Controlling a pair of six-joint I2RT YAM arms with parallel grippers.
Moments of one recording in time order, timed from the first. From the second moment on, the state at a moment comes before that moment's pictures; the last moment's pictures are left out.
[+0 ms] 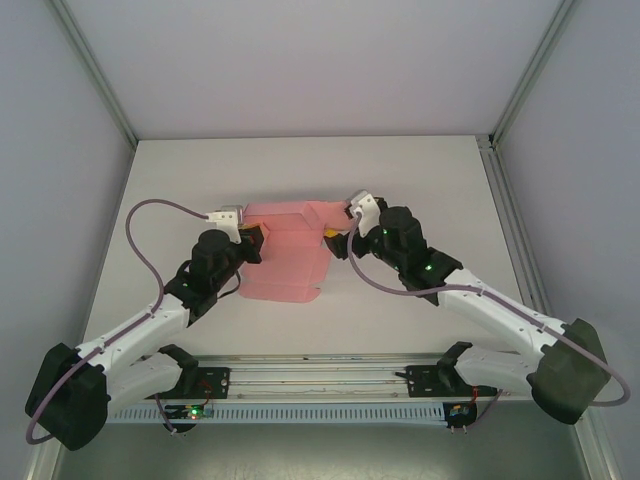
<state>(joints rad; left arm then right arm) -0.48 1.01 0.49 0.21 -0.03 -0.45 0.69 1.13 0.77 -0.01 0.04 -0.09</state>
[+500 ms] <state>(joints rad) -0.47 1.07 0.49 0.18 -0.03 -0.44 0.76 1.37 0.81 0.09 0.15 -0.17</state>
